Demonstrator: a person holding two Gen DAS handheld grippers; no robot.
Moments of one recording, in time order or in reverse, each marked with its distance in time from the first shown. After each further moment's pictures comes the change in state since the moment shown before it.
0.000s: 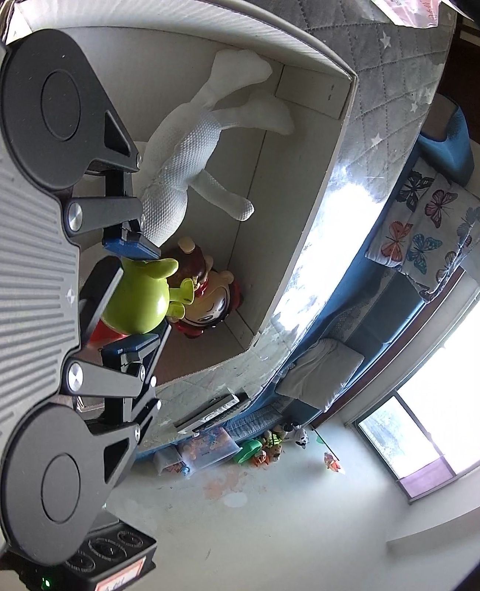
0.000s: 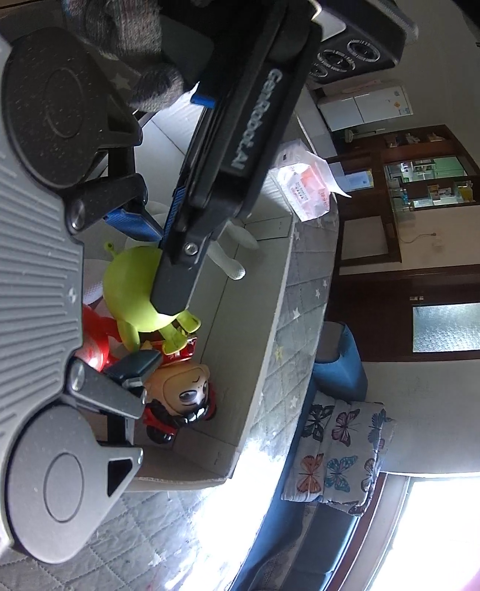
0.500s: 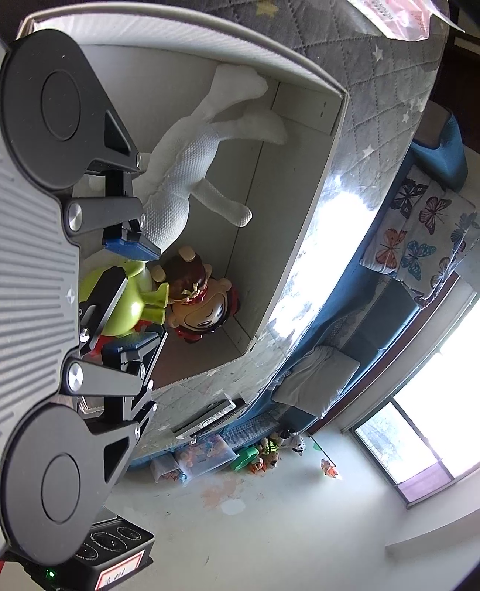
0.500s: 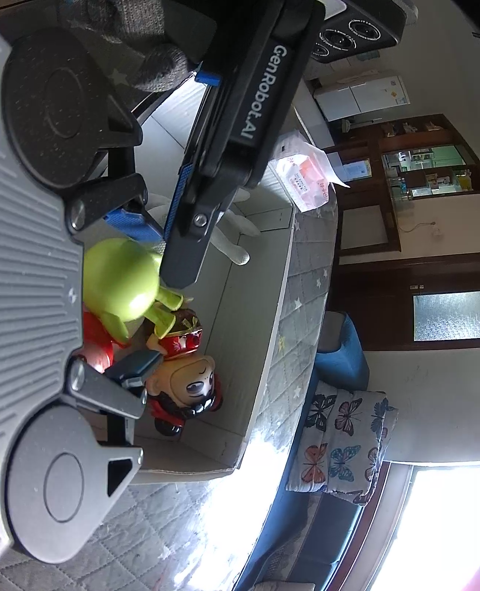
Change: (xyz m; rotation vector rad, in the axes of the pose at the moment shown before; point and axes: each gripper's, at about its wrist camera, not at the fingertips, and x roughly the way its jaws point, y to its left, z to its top) left arm -0.015 -0.001 -0.003 0.000 -0.020 0.029; right arm 0.001 -0.001 -0.001 0.020 0.010 -0.025
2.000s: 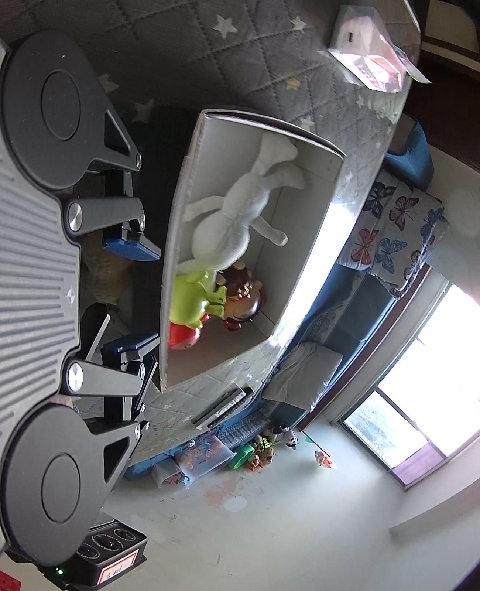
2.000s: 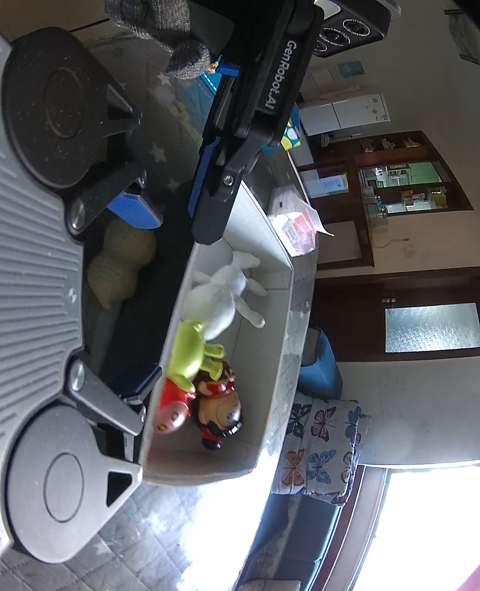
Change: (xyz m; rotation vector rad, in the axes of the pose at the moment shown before) left arm -0.080 -0.007 -0.076 0.065 -0.087 0.027; right arm -0.073 0.055 -0.059 -0.013 -0.103 0.029
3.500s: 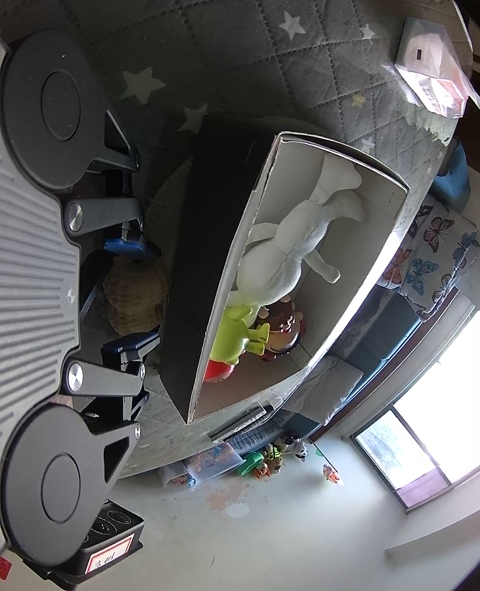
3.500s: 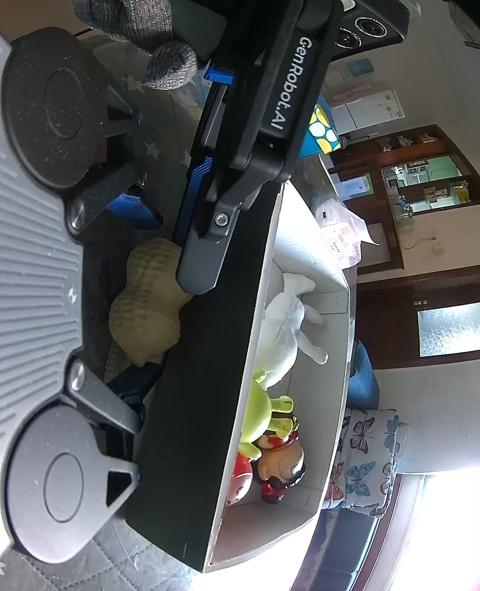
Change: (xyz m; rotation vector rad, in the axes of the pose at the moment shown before) left arm 0.025 0.031 -0.020 -0.085 0.086 -0.001; right arm 0.047 0.024 -0.023 0.050 0.103 0.028
